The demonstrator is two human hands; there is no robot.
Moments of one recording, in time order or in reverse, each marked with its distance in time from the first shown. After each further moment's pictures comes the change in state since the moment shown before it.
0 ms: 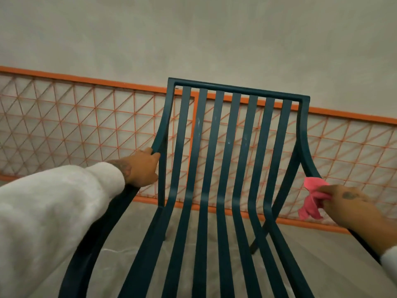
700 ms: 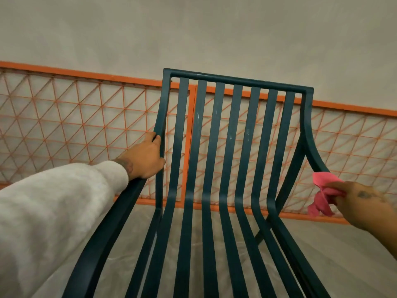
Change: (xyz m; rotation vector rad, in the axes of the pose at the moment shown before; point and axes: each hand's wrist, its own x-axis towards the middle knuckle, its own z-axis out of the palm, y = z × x) left_hand 0.053 -0.018 0.018 -0.310 0.229 0.030; right_hand 0.051 0.070 0.068 0.090 0.092 0.135
